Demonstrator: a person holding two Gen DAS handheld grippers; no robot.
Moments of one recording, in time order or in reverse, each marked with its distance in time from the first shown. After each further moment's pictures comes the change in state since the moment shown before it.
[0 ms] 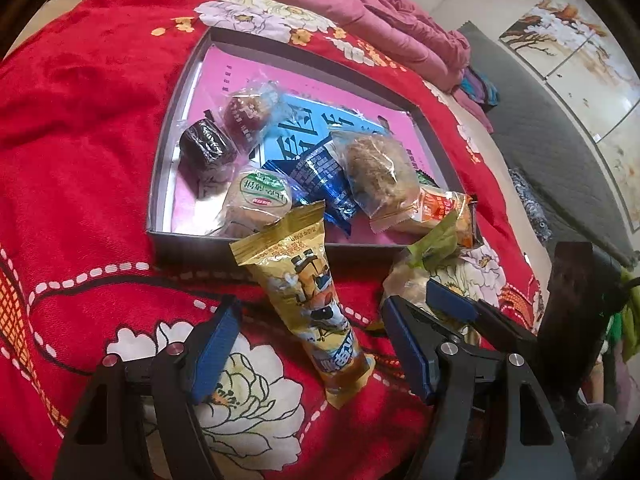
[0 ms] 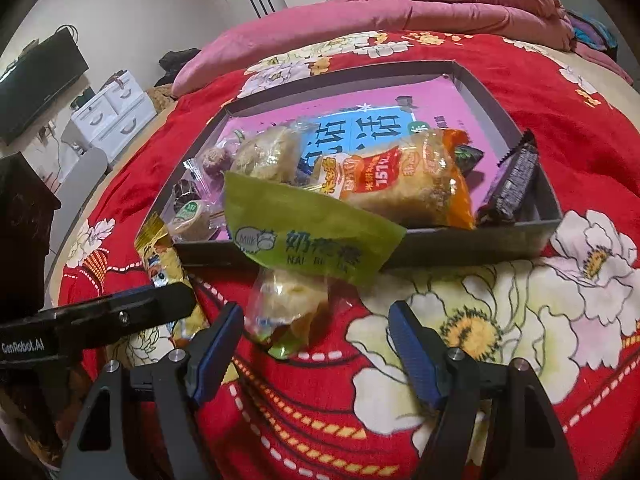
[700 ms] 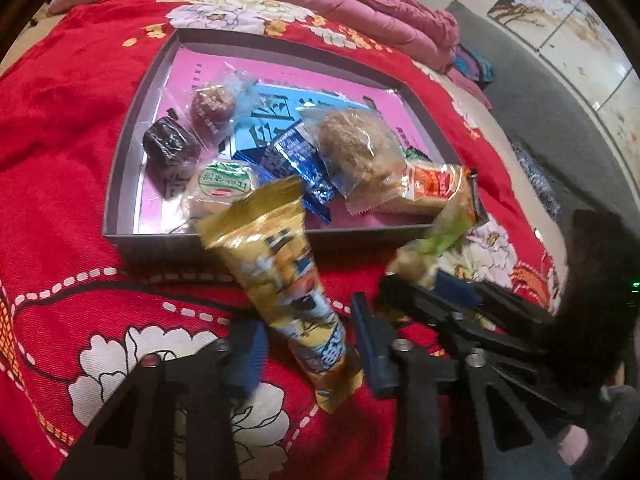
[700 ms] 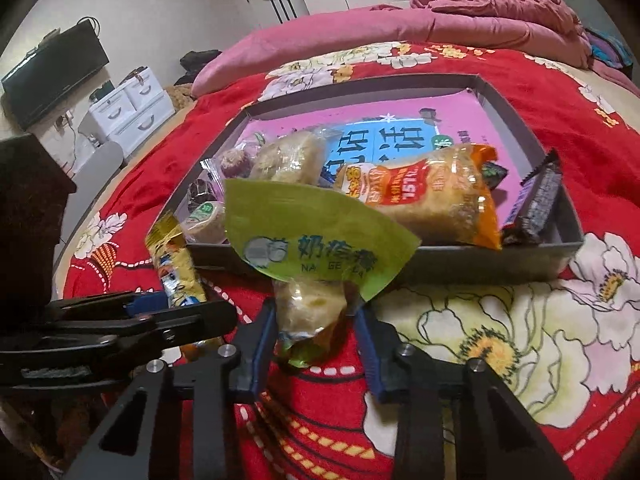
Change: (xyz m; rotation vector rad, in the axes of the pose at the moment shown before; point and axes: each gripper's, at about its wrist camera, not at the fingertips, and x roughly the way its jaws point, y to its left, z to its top) left arm 0.017 -0.022 -0.004 0.099 0.026 0.050; right arm -0.004 0.004 -0.002 -0.063 -0.041 0.034
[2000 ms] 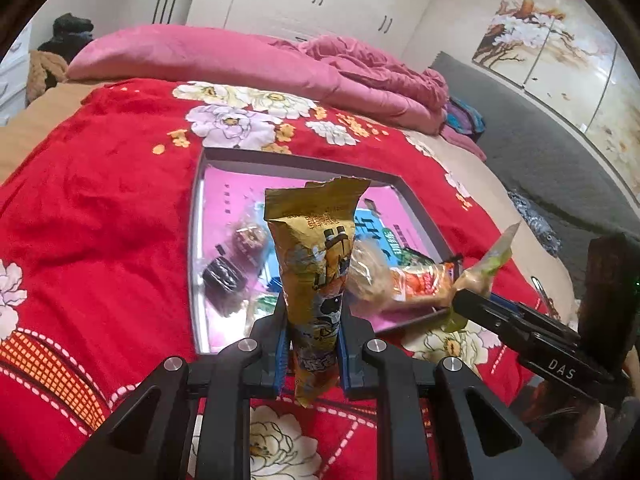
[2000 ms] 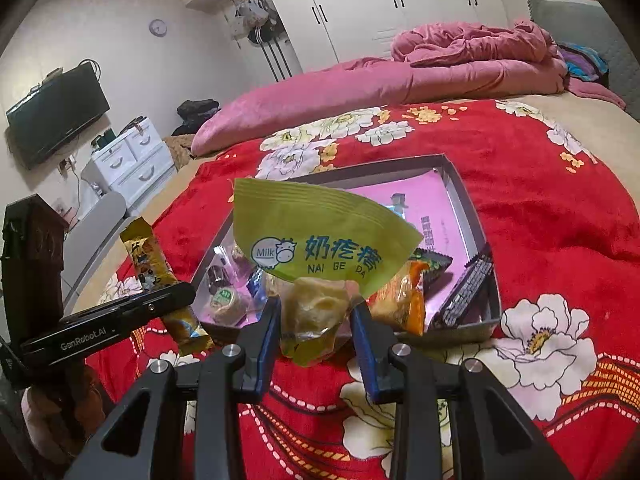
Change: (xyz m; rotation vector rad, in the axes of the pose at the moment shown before) left arm -0.070 0.010 0.032 0.039 -0.267 0.030; right arm -0.061 -0.010 0.039 0.046 -0.169 -0.008
